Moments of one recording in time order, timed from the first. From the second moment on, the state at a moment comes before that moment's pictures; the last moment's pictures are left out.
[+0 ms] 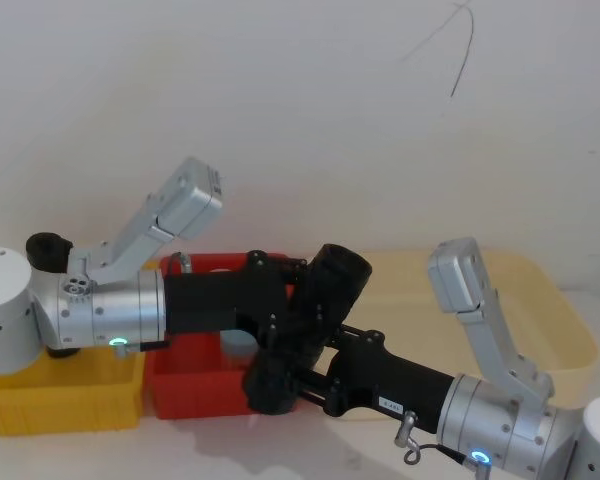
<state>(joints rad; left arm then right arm) -0.80 0.34 0.63 -1.29 -0.50 0.07 -1.03 0.29 0.44 -0.39 -1.74 0.48 0.30 0.55</state>
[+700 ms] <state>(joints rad) -0.78 0.35 0.62 -1.29 -0.55 -0.08 -1.10 0.29 0.44 -0.39 -1.74 0.49 0.30 0.55</state>
